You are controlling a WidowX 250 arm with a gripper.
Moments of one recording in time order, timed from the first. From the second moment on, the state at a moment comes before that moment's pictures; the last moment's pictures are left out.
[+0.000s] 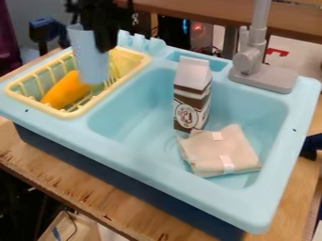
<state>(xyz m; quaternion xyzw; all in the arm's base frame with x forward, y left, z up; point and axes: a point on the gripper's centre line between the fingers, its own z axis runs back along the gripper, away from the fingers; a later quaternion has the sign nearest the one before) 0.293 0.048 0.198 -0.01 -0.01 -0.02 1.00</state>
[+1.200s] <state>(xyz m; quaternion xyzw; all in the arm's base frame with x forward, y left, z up) 0.279 0.074 0.141 0.00 -0.02 -0.03 1.00</state>
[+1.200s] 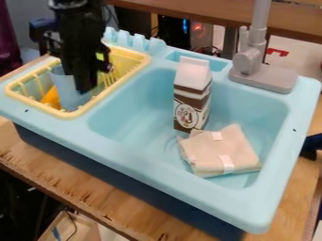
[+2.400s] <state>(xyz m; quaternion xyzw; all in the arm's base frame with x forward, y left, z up) 0.270 0.018 0.209 0.01 -0.09 0.01 1.00</state>
